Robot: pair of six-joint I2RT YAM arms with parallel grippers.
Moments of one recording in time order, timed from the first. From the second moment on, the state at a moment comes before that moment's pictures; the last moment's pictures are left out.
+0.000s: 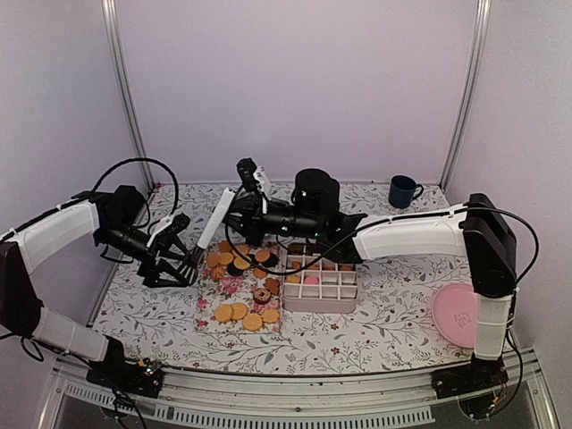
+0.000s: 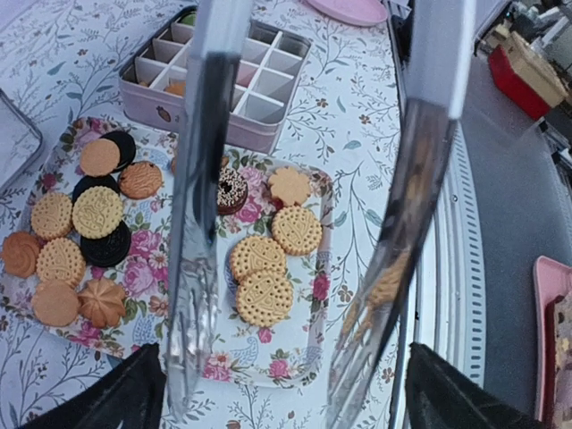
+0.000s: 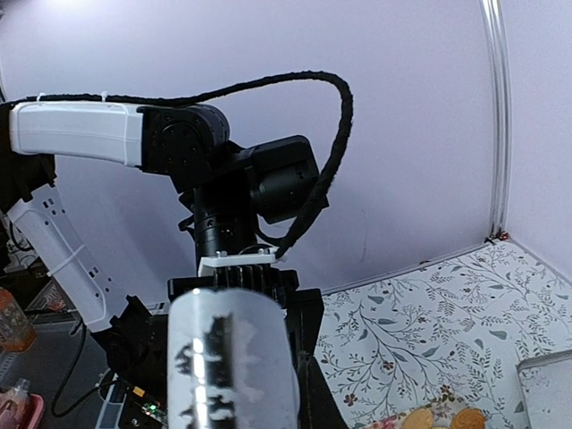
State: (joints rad) left arm -0.14 1.33 0.98 -1.07 0.91 1.06; right arm 1.03 2.01 1.47 0.60 -0.43 0.21
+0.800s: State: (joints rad) left arm -0.14 1.25 0.97 -1.08 0.85 1.06; right arm 1.09 1.97 1.48 0.48 -0.24 0.04
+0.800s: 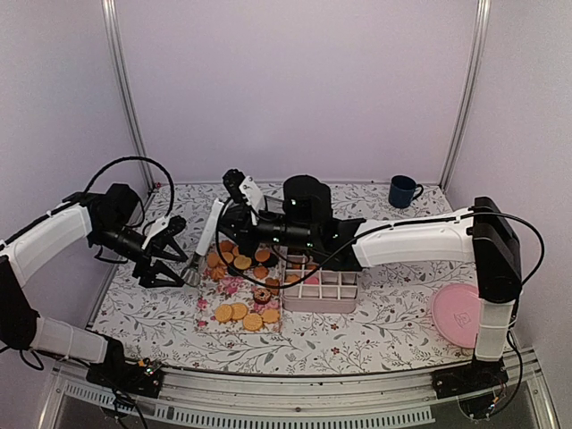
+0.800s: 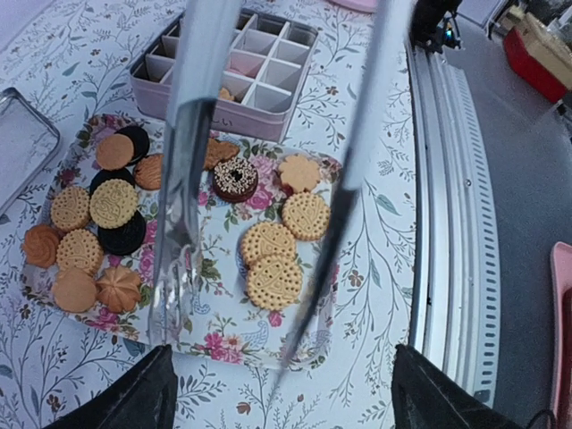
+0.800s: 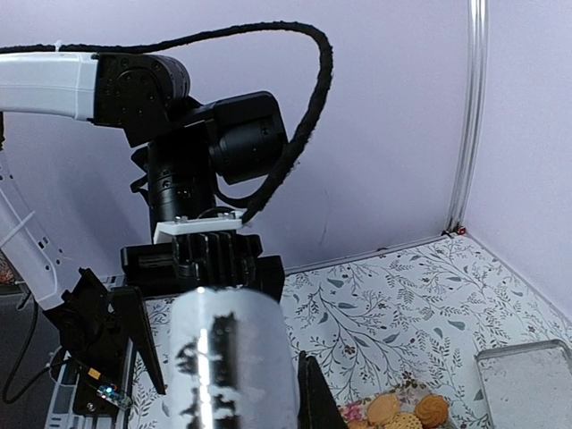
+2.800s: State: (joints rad) left arm -0.25 1.30 1.09 -1.30 0.93 1.02; right arm 1.07 1.98 1.57 0.53 -0.03 -0.06
